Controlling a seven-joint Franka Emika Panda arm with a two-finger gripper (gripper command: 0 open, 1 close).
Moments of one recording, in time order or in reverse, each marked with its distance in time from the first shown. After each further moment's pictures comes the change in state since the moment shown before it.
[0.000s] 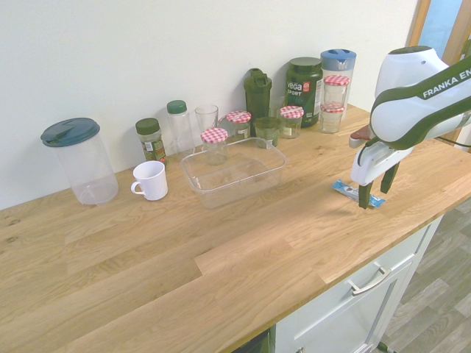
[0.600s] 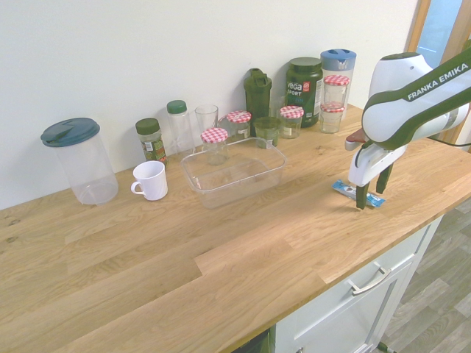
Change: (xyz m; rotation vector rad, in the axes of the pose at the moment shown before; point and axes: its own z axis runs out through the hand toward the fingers) arm 0.013 -0.005 0.015 -0.003 -0.010 -0.041
